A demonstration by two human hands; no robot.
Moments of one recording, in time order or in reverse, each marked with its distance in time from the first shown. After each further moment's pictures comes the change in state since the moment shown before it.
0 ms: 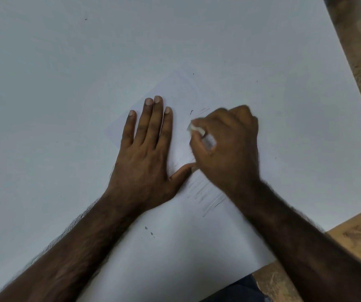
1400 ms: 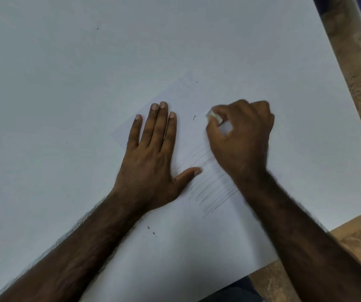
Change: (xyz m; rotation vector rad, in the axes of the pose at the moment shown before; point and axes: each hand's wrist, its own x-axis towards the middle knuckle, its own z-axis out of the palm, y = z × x) left_hand 0.002 0.001 0.000 0.038 -0.028 -0.016; right_hand 0.021 0.018 0.000 -0.105 0.086 0.128
